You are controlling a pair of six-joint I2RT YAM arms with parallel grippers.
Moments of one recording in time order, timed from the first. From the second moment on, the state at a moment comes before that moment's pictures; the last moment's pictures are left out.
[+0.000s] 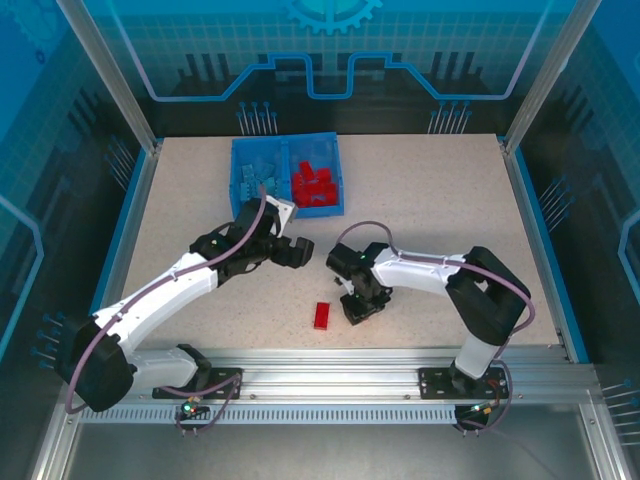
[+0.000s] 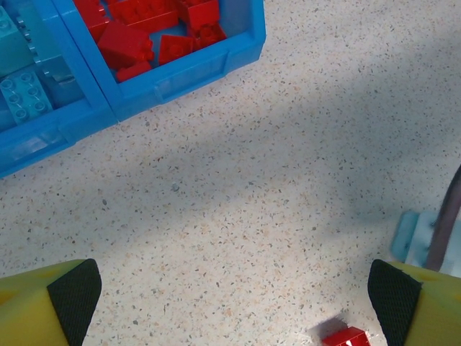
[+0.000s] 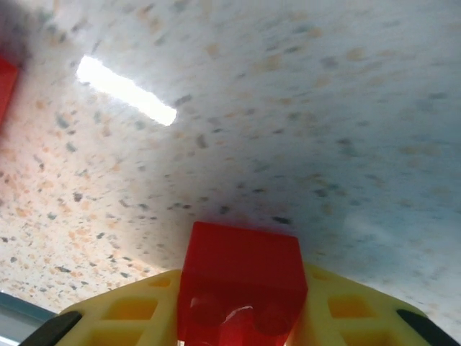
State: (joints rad) left arm -0.57 1.24 0.95 -0.50 -0.03 -0.23; right arm 0.85 1.70 1.02 -0.89 -0.09 0.36
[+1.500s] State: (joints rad) left arm -0.59 1.19 0.94 -0.71 -0.11 -0.57; right arm 0.55 2.48 2.63 -1.07 -0.13 0.30
